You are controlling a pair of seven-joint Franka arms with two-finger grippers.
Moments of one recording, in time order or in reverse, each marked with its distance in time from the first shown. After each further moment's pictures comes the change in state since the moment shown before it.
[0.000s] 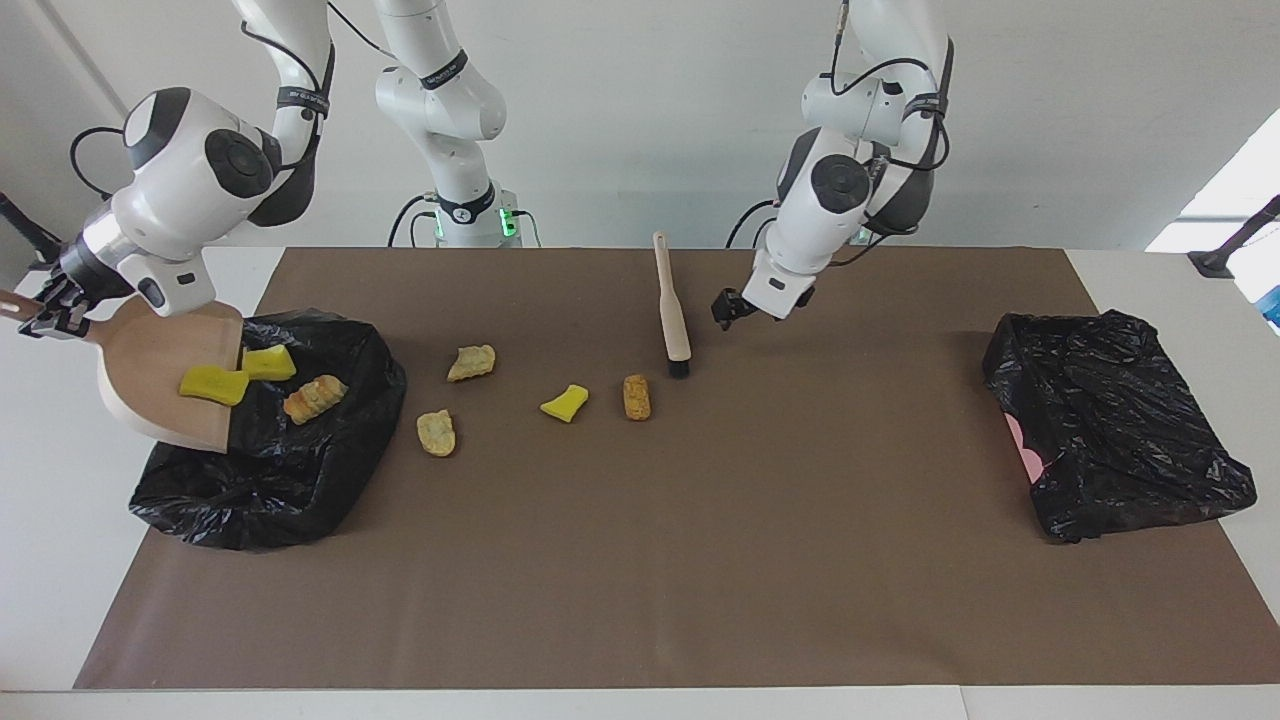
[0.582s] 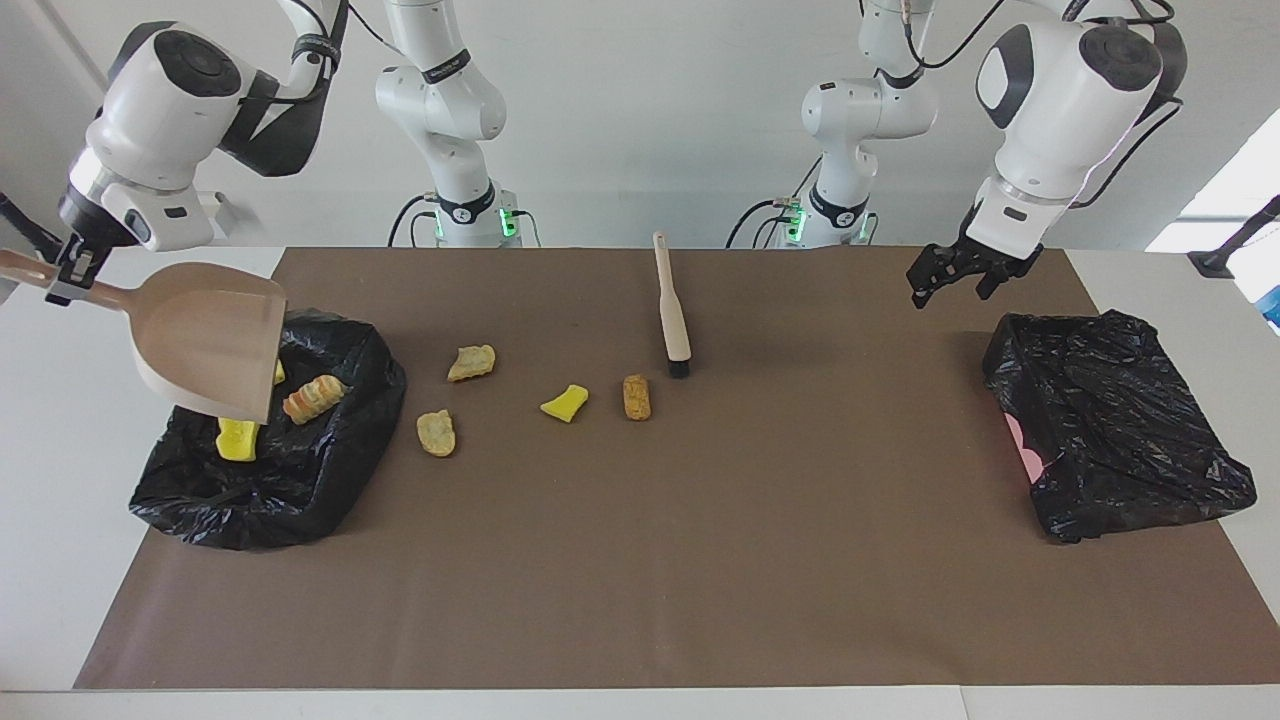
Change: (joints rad) left arm 0.077 -0.003 -0.004 0.289 0.048 -0.211 0.081; right arm 0.001 -0.048 0.005 -0.013 0.428 -0.049 -0.015
